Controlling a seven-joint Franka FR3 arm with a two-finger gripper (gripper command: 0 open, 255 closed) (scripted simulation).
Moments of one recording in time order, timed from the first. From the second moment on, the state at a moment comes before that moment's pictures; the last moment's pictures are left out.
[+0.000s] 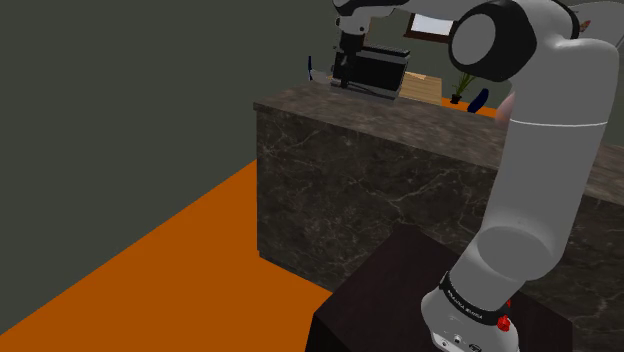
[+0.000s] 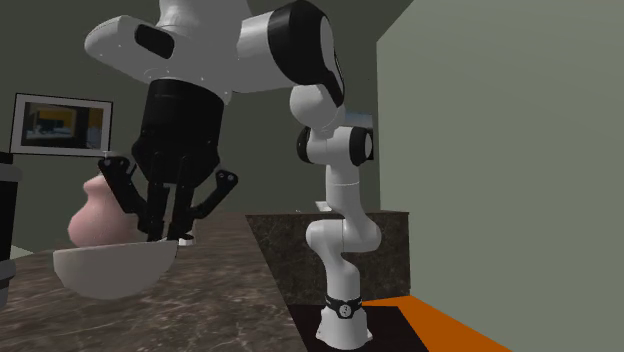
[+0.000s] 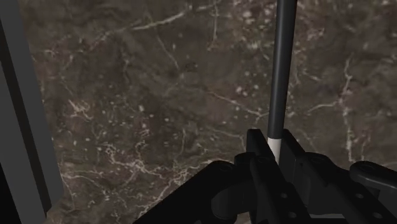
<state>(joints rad) -0.08 0.29 -0.31 -1.35 0.03 1.72 -0.71</state>
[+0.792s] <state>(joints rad) -0.11 0.36 -0.31 -1.09 0.05 1.52 -0.73</state>
